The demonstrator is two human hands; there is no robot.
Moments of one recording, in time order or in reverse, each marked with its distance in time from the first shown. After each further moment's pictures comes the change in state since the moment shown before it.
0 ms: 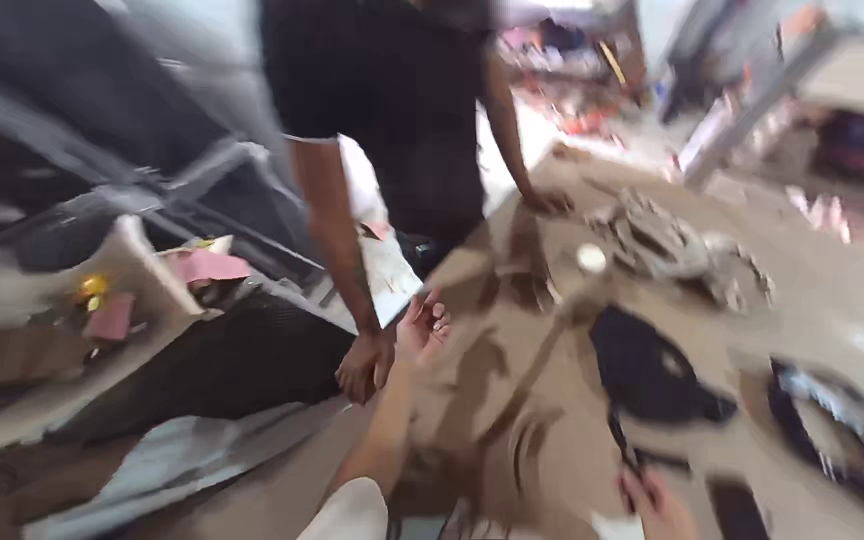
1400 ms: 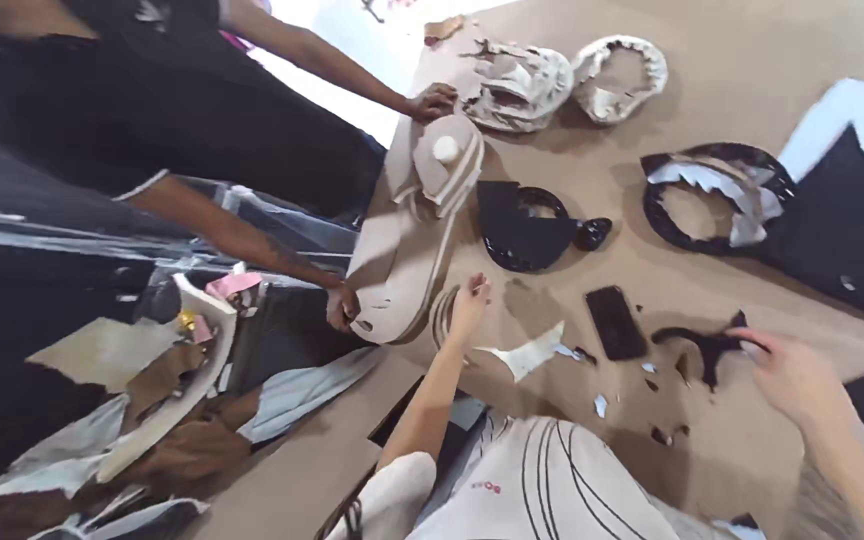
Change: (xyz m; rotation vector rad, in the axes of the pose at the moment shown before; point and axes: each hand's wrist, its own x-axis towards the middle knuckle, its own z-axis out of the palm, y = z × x) left_hand -0.127 -0.368 0.133 1.581 0.253 -0.221; right_hand -0.032 0.273 -0.359 -0.421 0.089 0.044
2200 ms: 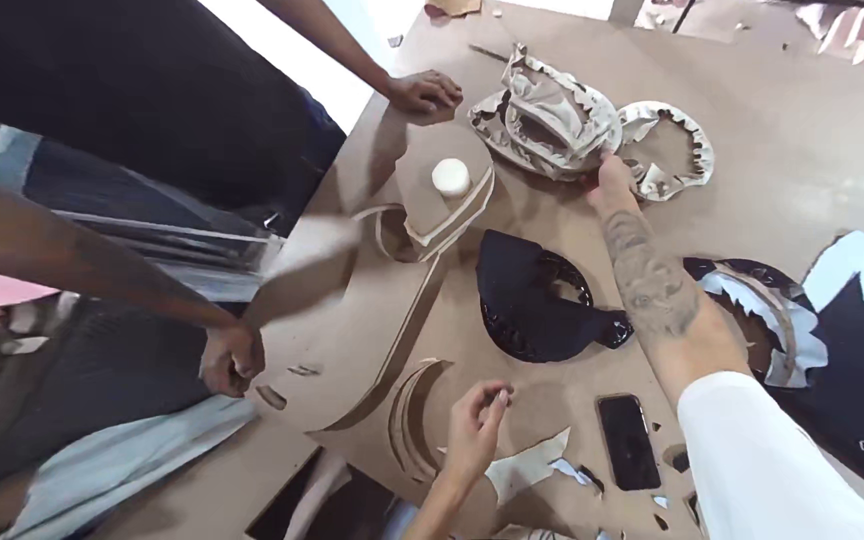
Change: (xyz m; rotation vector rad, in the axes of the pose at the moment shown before) left_hand -0.001 -0.027 0.013 -0.349 -0.089 0.246; right_hand 0.516 -0.315 0.130 1.324 0.221 0.398
